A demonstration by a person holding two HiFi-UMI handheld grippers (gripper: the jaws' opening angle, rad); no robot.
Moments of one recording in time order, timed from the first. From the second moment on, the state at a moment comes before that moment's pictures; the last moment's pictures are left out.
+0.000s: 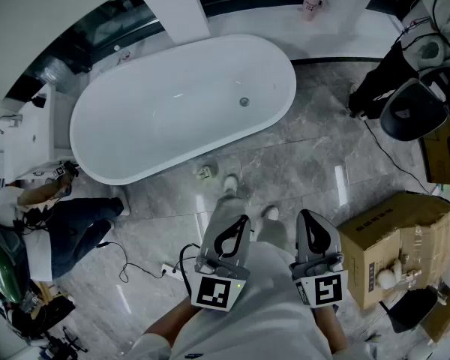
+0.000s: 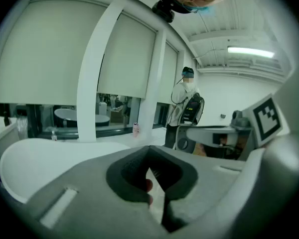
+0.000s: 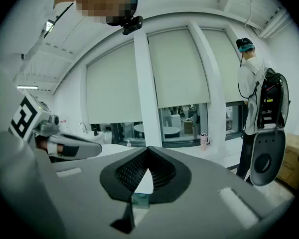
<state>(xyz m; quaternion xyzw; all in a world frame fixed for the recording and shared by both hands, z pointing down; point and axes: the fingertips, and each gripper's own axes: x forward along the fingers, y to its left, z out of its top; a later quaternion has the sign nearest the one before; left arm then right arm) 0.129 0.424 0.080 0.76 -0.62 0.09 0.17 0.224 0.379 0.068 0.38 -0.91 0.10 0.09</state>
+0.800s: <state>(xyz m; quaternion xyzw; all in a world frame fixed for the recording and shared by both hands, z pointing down) -0.043 0.570 0.075 0.82 -0.54 0.09 0.17 0.062 0.540 0.071 0.48 -0.85 0.17 0.08</state>
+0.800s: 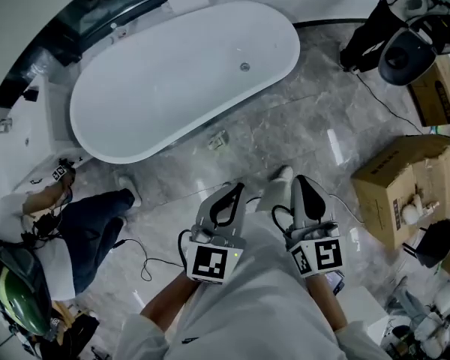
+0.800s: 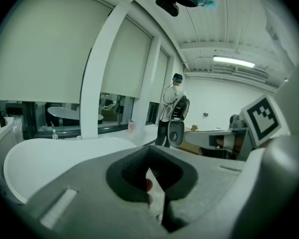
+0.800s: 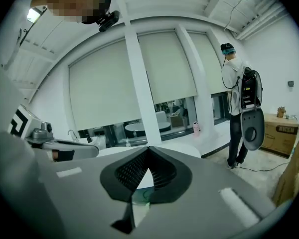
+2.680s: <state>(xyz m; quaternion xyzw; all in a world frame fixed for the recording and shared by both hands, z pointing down) 0.001 0.071 0.222 0.75 -0.57 0.16 0.30 0.105 0.099 0.167 0.38 -0.88 0.23 0.16</state>
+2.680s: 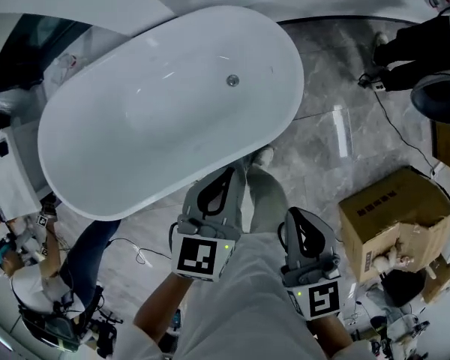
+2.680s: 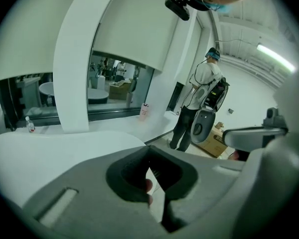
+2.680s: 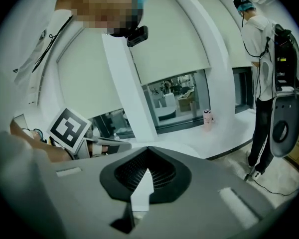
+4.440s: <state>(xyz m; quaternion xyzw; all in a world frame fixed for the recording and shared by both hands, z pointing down) -0.055 -0.056 0.699 0.73 -0.54 0.23 0.36 0.022 -0.062 0.553 0.41 -0.87 0.22 0.18</state>
